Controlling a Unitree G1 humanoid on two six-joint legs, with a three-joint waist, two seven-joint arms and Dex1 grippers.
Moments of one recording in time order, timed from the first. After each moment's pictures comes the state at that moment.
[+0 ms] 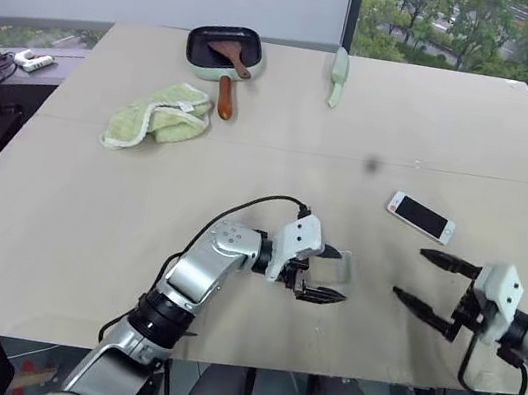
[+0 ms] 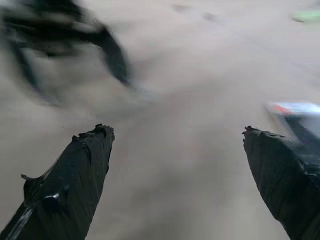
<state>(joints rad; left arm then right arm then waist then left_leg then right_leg) -0.41 0.32 -0.33 -0.07 -0.16 0.45 -1.09 0.07 -0.70 -0.18 -0.16 0.39 0.08 0.93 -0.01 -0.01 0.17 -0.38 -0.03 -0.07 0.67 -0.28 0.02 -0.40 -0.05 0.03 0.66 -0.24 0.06</state>
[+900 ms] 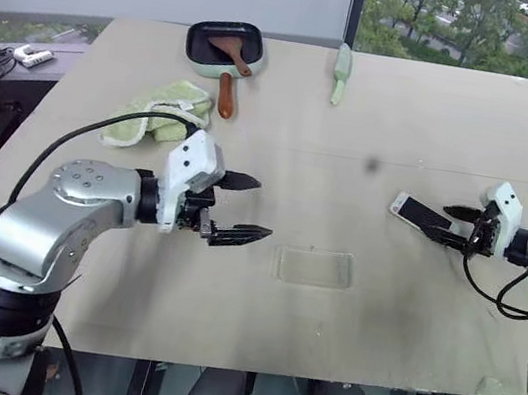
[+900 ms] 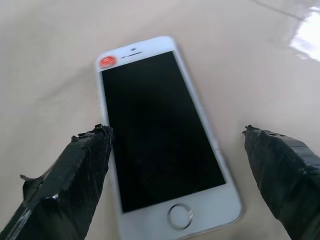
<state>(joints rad) -0.34 0.78 0.12 -0.52 -0.57 0.84 -1.00 -0.80 -0.72 0.00 1.06 0.12 0.01 1.26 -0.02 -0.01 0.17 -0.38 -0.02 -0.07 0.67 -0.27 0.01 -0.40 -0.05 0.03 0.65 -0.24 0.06</state>
